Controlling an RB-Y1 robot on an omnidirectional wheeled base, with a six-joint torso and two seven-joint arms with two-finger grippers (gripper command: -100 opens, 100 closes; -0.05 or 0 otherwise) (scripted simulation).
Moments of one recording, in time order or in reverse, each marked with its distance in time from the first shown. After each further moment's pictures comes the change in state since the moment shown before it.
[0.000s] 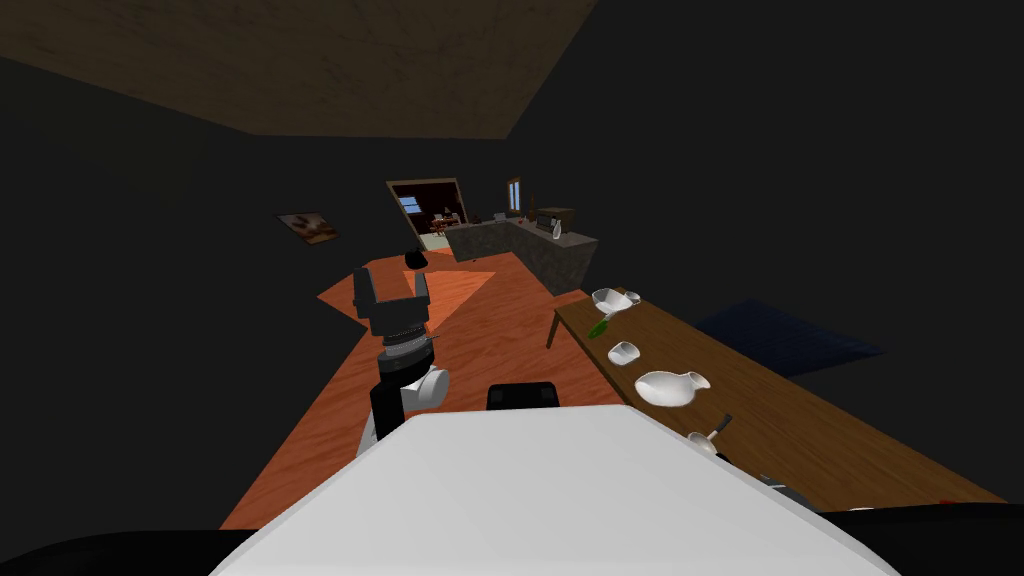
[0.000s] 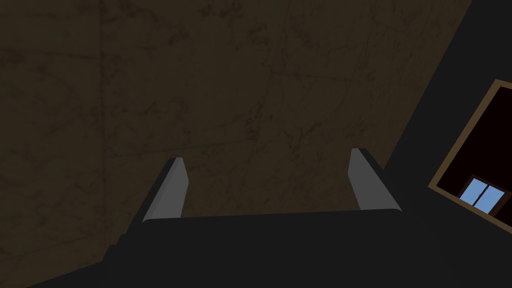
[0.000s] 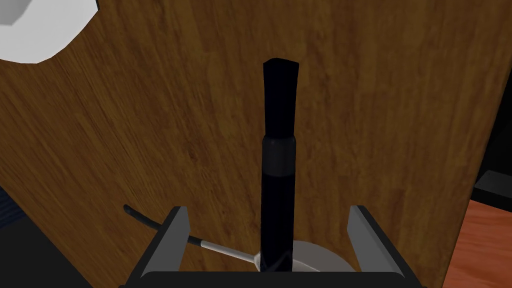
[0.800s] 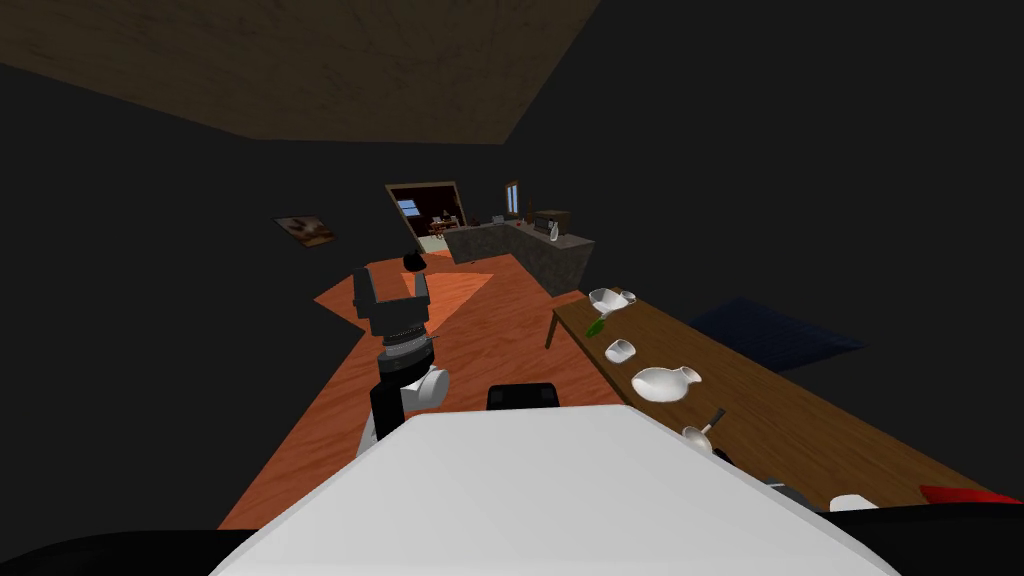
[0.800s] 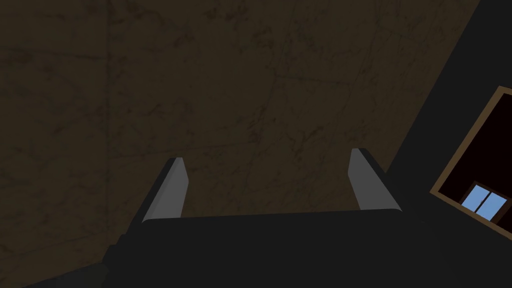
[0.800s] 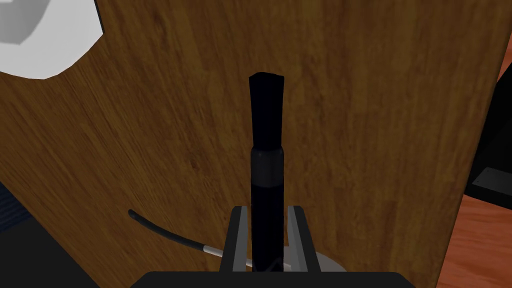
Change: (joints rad) left arm 0.000 0.000 0.000 0.000 0.000 0.000 0.000; right arm 0.004 -0.005 -0.001 -0.010 0.002 -0.002 0.003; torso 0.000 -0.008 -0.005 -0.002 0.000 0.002
